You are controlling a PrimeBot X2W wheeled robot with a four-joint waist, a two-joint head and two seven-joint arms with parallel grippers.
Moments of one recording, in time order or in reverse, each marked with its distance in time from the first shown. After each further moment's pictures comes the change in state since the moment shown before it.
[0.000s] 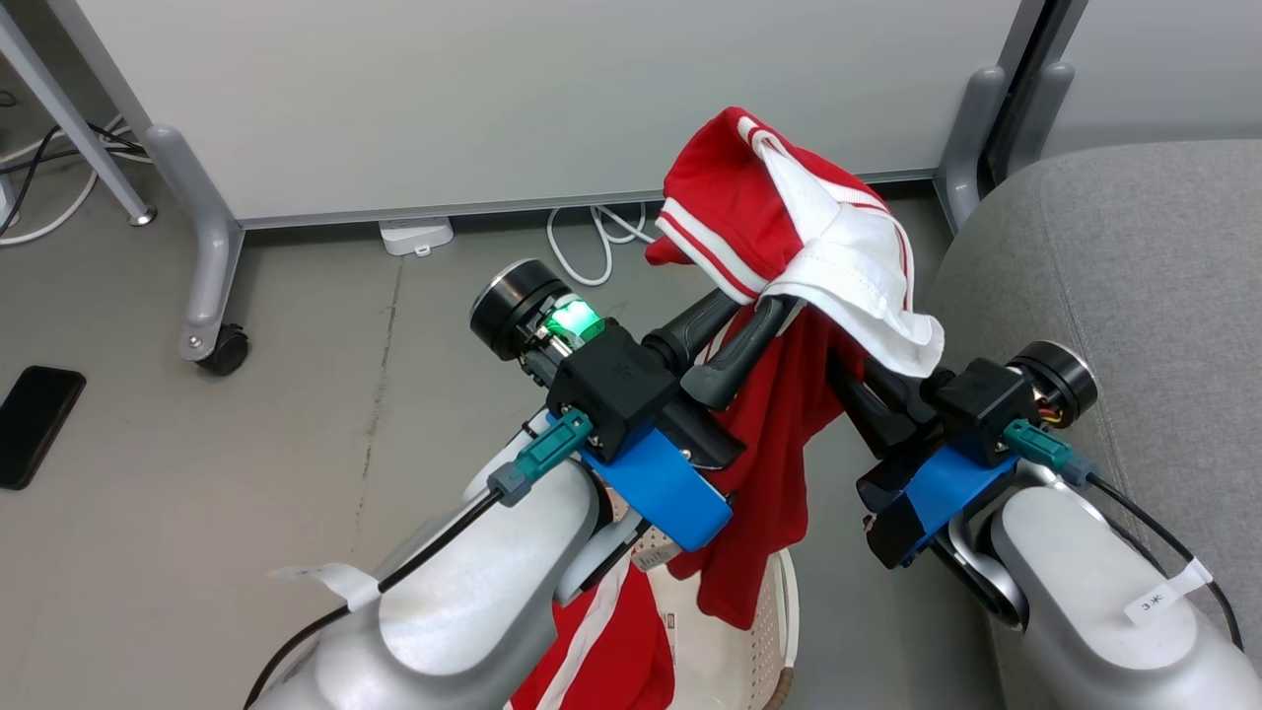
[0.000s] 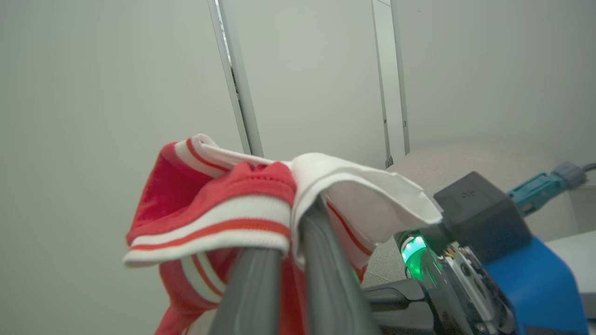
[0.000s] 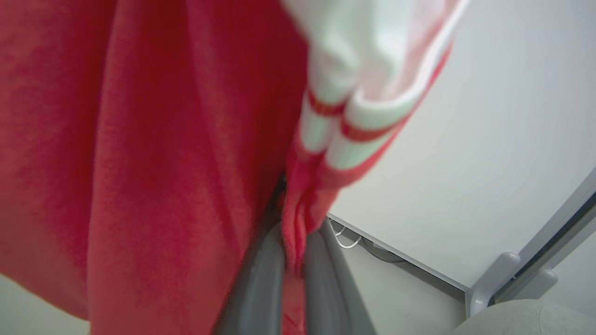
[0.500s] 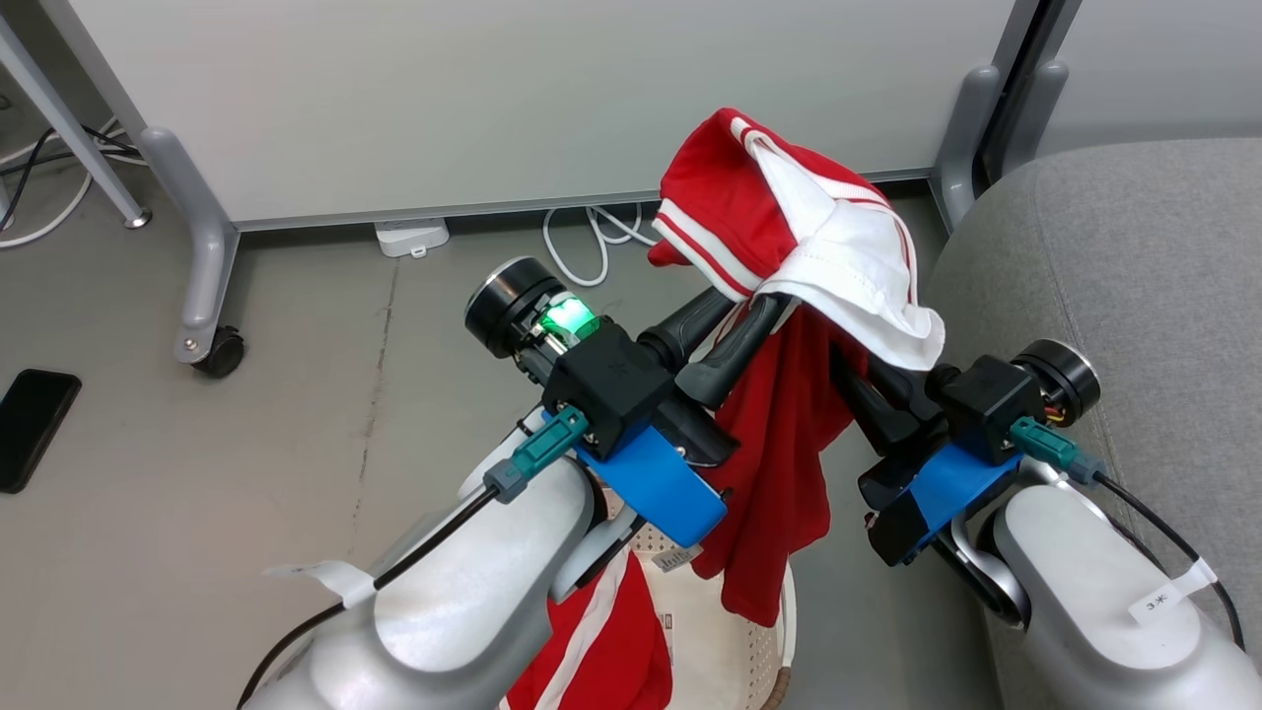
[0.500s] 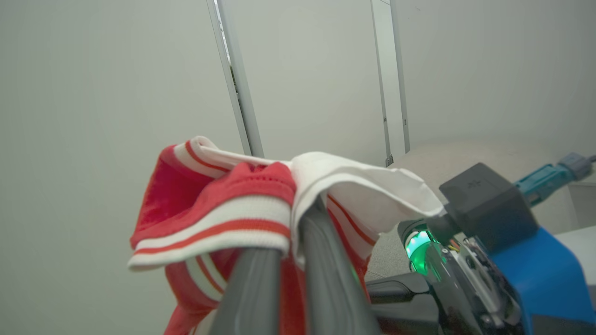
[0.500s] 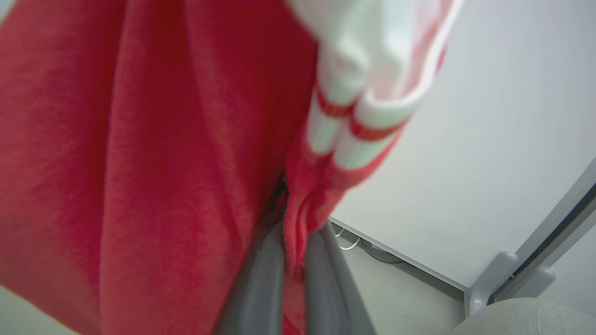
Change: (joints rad) left arm -0.005 0.008 -0.004 0.004 -0.002 0.002 -0.001; right arm 0.002 0.001 -0.008 -0.009 0.007 0.000 0.000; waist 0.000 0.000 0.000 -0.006
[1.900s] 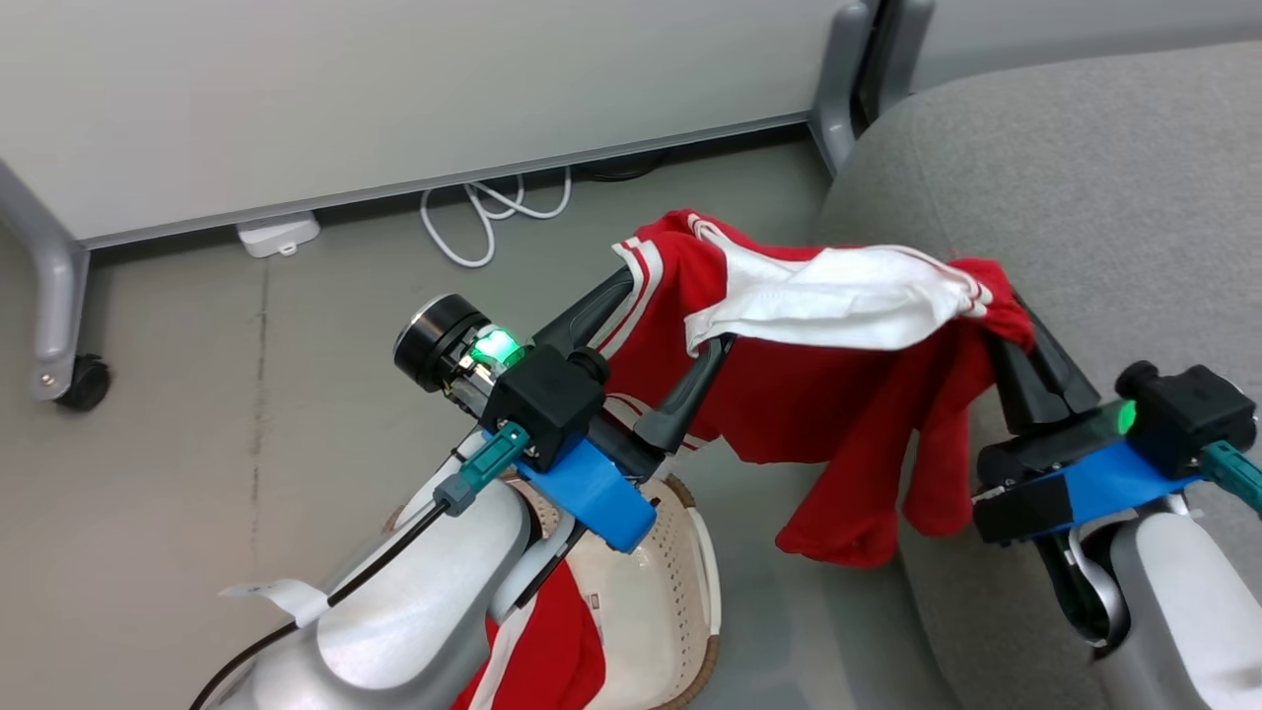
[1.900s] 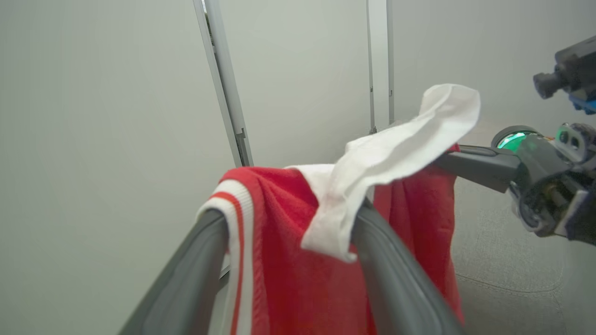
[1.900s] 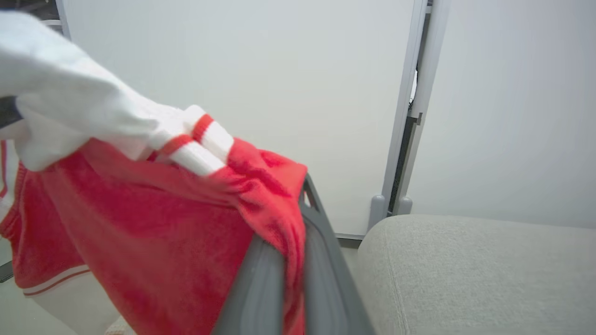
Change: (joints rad) left arm 0.040 0.097 -0.009 0.004 -0.017 0.056 0.015; right arm 0.187 0.070 -0.384 -0.184 -0.032 0.000 0.000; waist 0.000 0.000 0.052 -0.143
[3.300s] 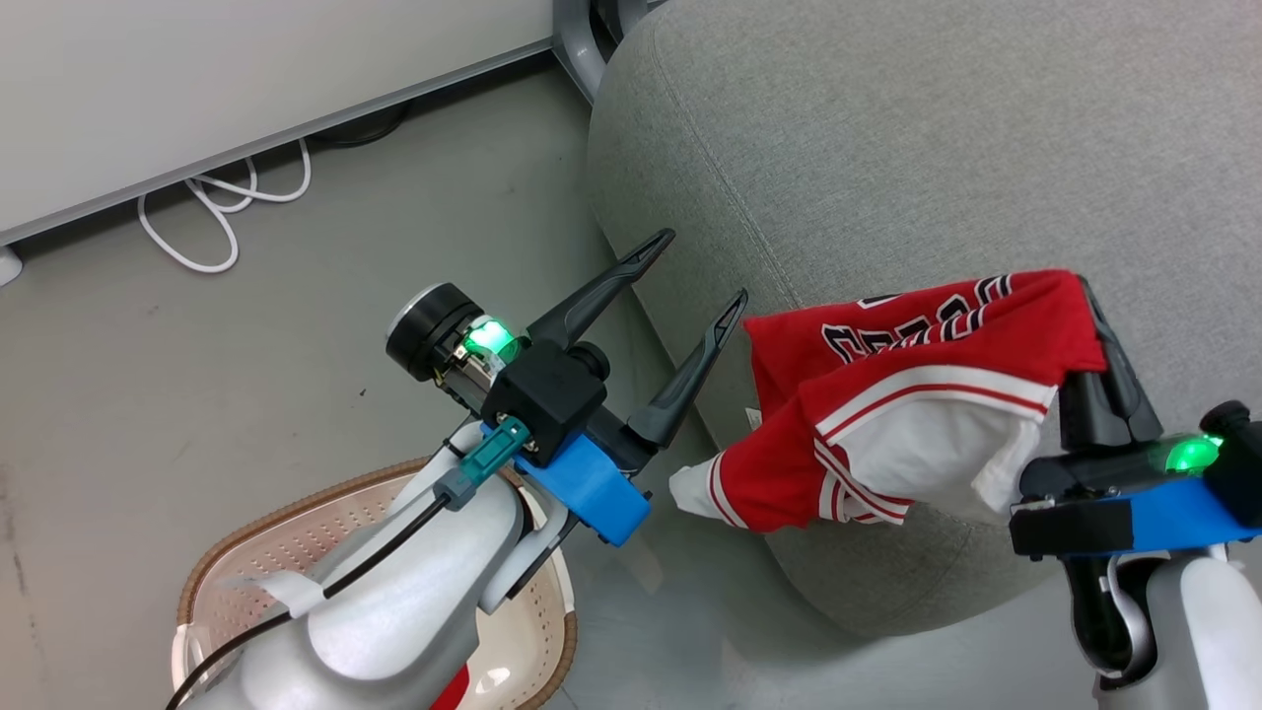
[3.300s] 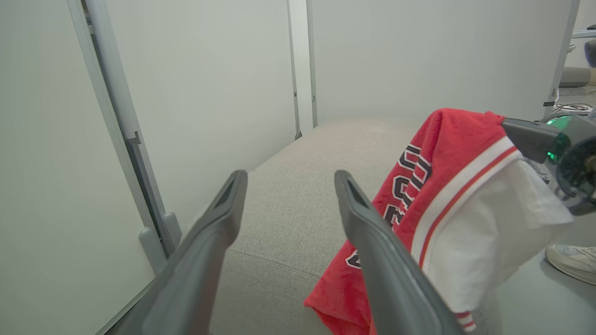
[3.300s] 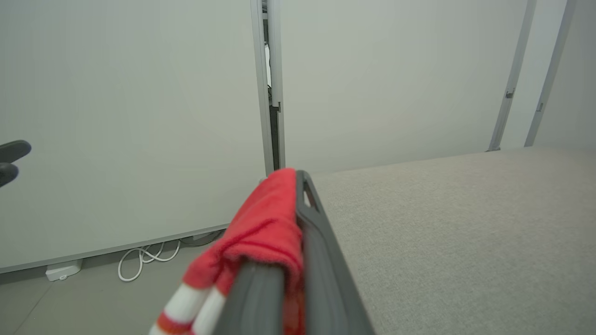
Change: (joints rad) left arm -0.027 0.030 -0.036 -0.004 -0.001 0.006 0.008; right arm 0.127 0.131 -0.203 -0.140 -0.022 0.000 0.000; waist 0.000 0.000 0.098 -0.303
